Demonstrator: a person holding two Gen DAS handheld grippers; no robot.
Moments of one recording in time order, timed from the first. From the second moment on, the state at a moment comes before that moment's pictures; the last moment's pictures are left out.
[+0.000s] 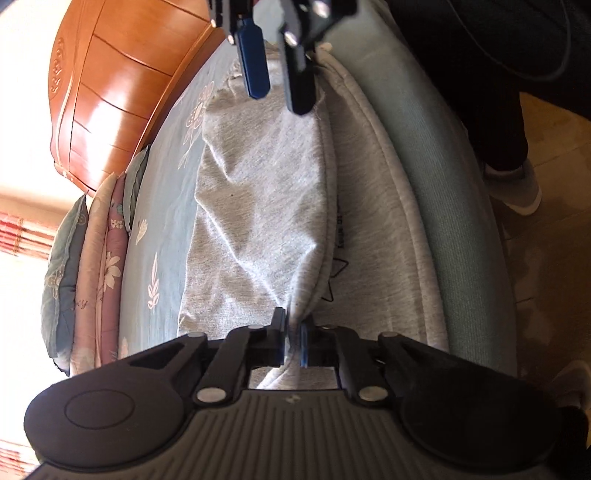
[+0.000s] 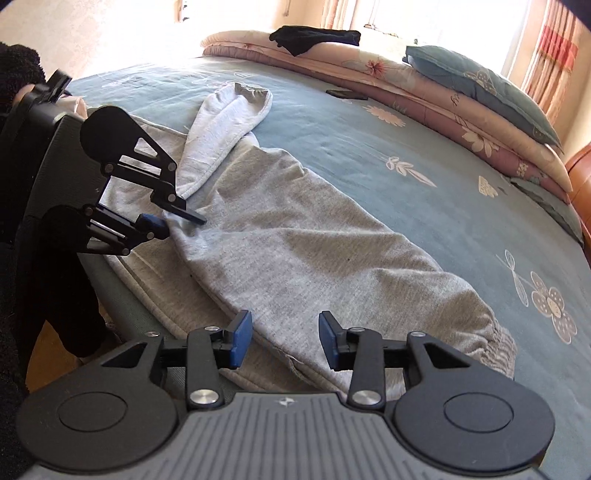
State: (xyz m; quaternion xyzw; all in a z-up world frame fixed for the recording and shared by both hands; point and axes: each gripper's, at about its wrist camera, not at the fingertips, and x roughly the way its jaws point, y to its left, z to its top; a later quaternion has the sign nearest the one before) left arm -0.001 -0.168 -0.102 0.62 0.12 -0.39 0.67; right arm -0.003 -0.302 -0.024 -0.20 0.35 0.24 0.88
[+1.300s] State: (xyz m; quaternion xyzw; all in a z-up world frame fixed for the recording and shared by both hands) left arm 0.113 -0.142 -0.134 0.70 0.11 -0.23 0.67; right arm 0.013 -0.207 -0.040 -0.42 0.21 0.18 0.86
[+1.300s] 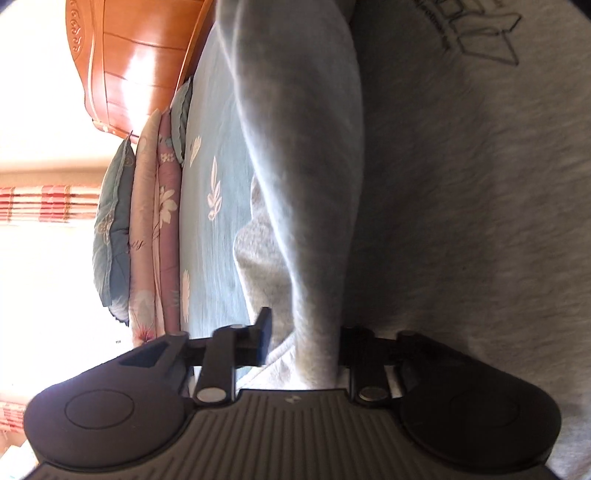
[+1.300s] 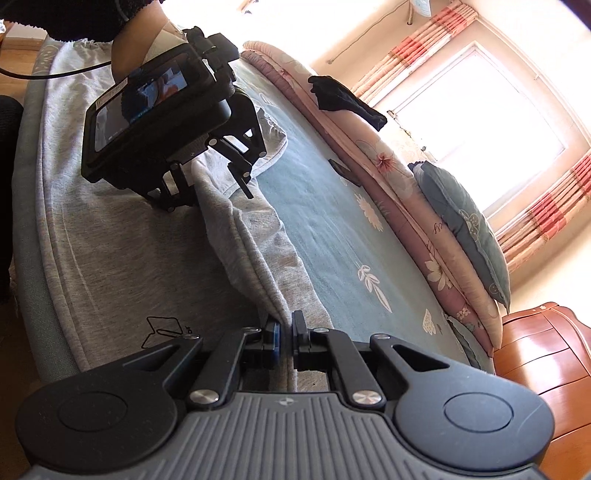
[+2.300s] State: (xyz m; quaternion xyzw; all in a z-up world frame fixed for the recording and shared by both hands) left arm 0.053 -0.131 -0.132 0.73 0.10 -0.22 0.64; right arm -0.024 -0.210 -0.062 -0.47 0.27 0.25 0.80
